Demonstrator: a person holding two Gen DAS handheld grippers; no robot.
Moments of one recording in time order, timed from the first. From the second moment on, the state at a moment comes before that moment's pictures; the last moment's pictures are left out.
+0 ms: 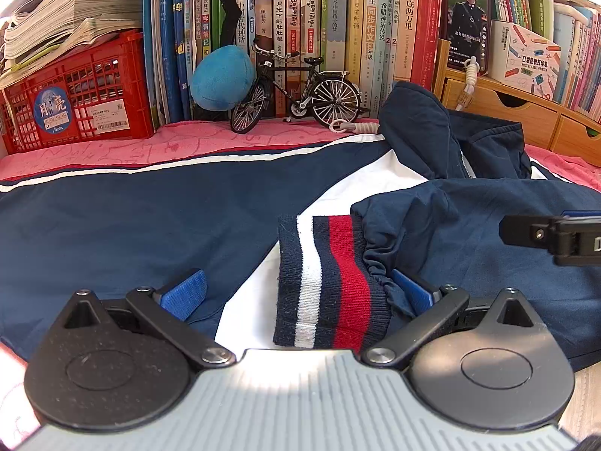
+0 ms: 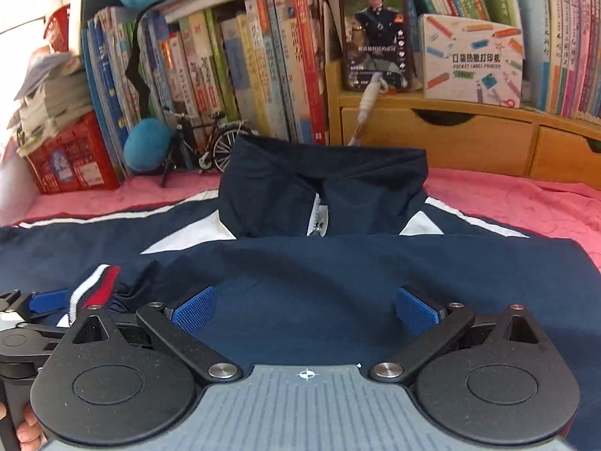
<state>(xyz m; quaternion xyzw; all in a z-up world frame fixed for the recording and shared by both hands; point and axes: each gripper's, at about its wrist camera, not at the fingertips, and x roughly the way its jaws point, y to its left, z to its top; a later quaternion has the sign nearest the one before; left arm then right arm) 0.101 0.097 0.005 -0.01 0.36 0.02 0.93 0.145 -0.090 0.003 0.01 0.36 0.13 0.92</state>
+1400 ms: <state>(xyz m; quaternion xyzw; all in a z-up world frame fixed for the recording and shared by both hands) 0.102 0.098 0.004 -0.01 0.36 0.02 0.93 0.035 -0.274 0.001 -0.06 0.34 -0.17 0.92</state>
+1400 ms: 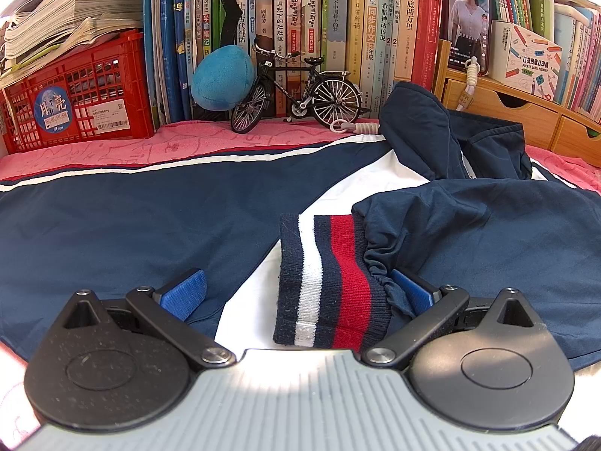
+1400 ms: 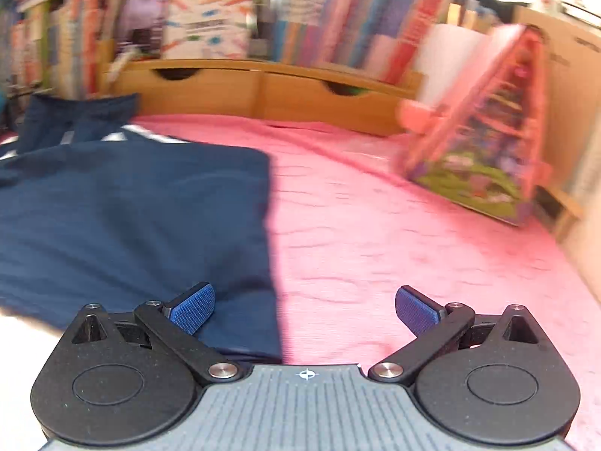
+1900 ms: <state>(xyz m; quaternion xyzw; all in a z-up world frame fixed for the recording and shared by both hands) 0.102 0.098 0.004 -0.01 0.36 0.02 0.93 0.002 -0.213 -0.003 -0.16 0.30 0.00 0.94</state>
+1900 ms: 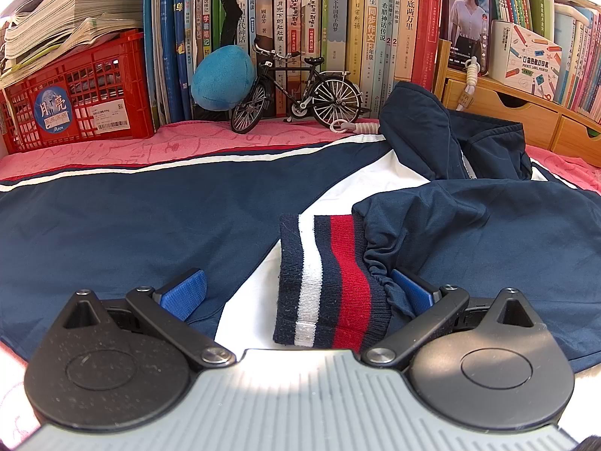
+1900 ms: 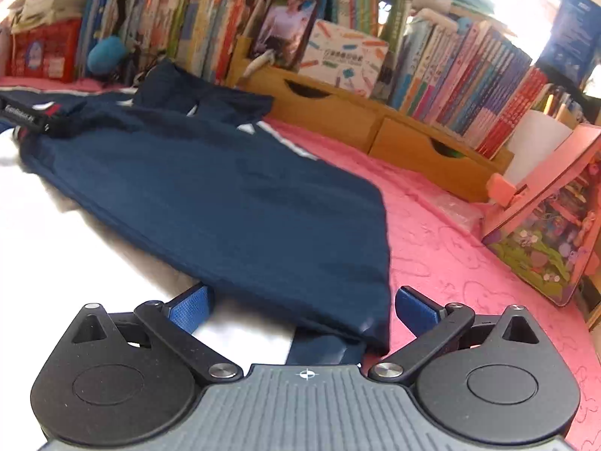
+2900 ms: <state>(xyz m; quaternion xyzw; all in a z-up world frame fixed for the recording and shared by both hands) 0.102 0.098 0.004 -0.01 0.36 0.02 0.93 -0.018 -0.249 0.059 -0.03 0.29 0.11 0.95</state>
